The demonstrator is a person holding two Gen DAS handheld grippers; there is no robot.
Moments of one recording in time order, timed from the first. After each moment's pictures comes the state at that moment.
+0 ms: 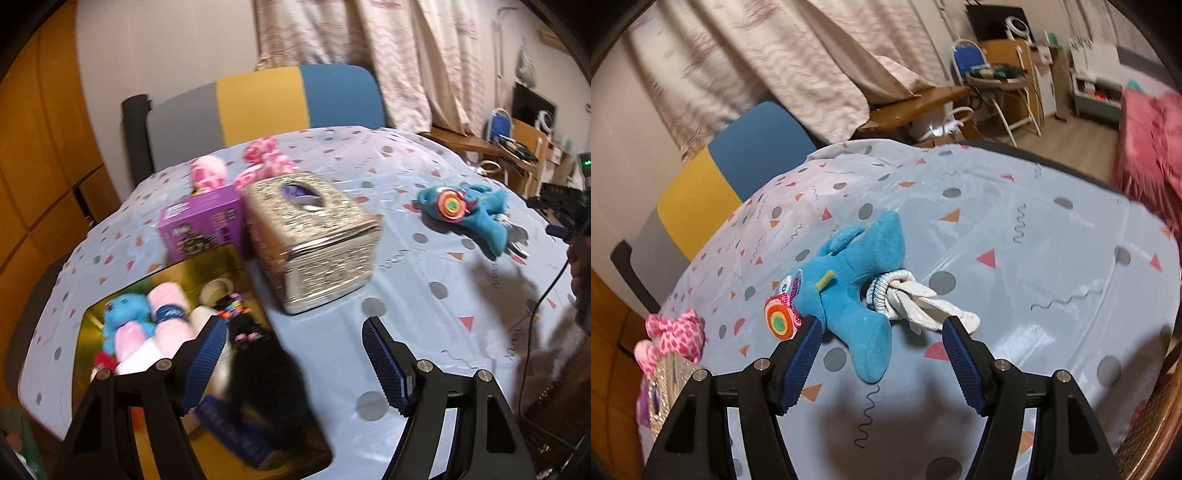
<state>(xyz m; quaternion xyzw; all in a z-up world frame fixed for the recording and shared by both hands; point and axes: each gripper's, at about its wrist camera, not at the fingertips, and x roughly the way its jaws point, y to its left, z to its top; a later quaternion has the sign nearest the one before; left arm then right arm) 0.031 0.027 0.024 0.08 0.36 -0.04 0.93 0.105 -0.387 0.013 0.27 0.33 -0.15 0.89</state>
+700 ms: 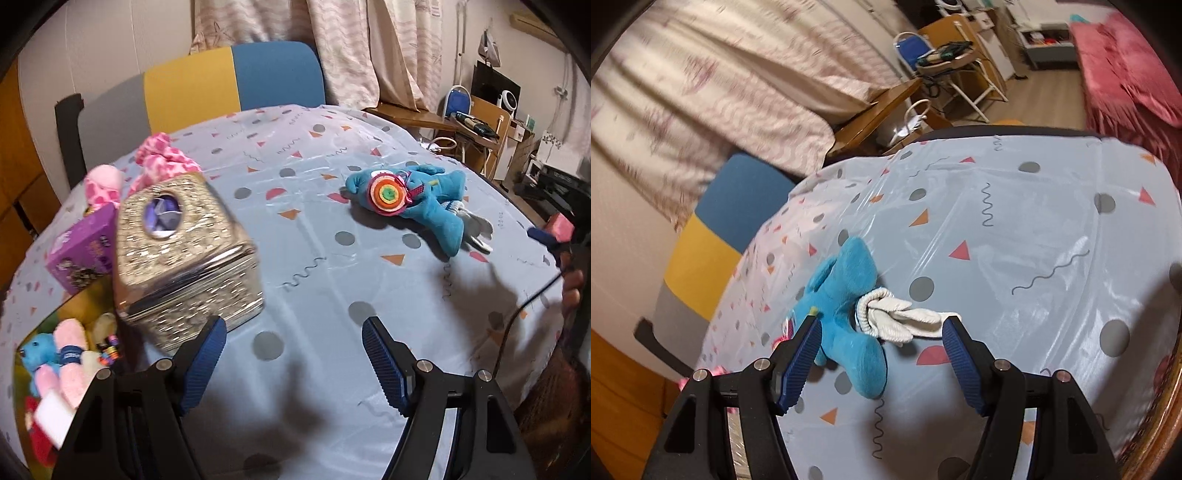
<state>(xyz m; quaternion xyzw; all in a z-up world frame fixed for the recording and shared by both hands) 0.090 -0.072 0.003 0.08 0.40 -0.13 0.90 0.075 -0.430 0.002 0.41 0.27 -0.17 0.85</state>
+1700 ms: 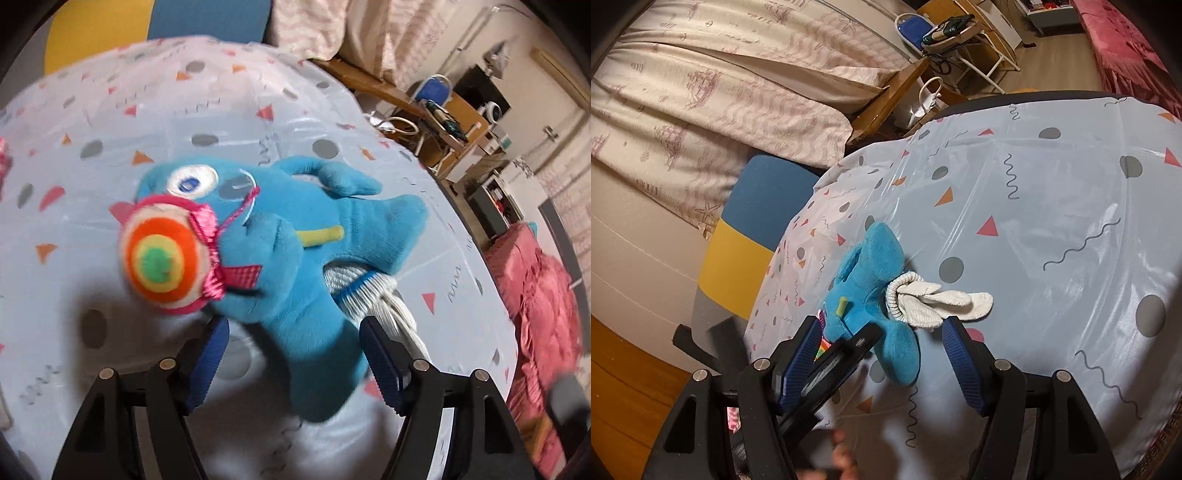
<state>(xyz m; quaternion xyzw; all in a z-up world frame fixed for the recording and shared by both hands) 0.239 -0.281 -0.052 -0.04 0.52 -0.24 0.82 0.079 -0.434 -0.008 0.46 0.27 -0.10 0.84</state>
